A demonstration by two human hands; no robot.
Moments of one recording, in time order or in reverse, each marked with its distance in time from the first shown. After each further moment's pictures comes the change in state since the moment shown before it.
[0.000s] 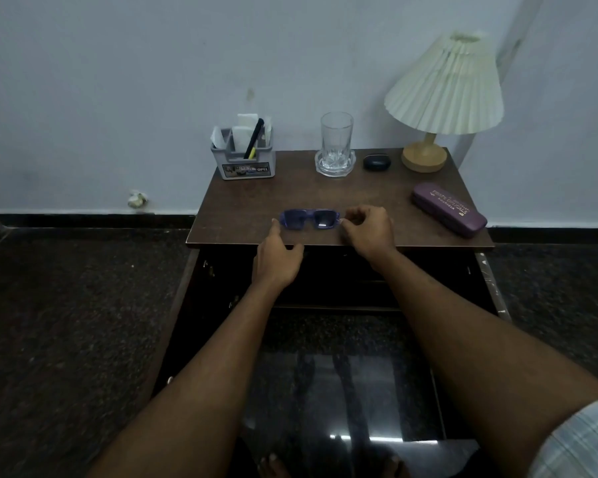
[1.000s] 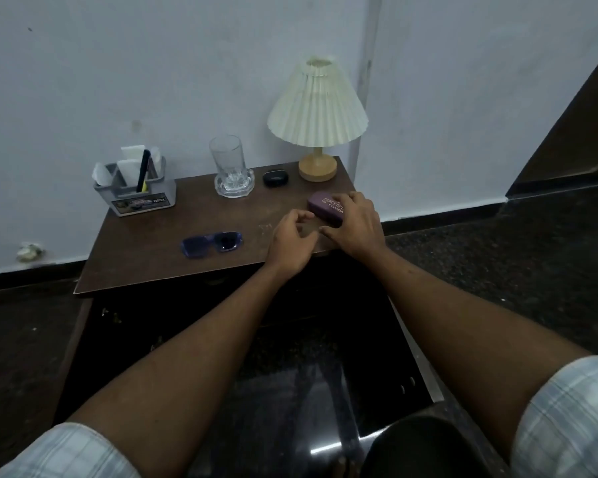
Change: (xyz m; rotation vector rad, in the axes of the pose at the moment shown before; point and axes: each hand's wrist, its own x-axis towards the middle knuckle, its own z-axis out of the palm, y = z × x) left_hand -0.026 0.138 0.130 -0.250 -0.276 0.418; right_hand 0.014 0.064 -0.150 -0.515 0.112 -0.133
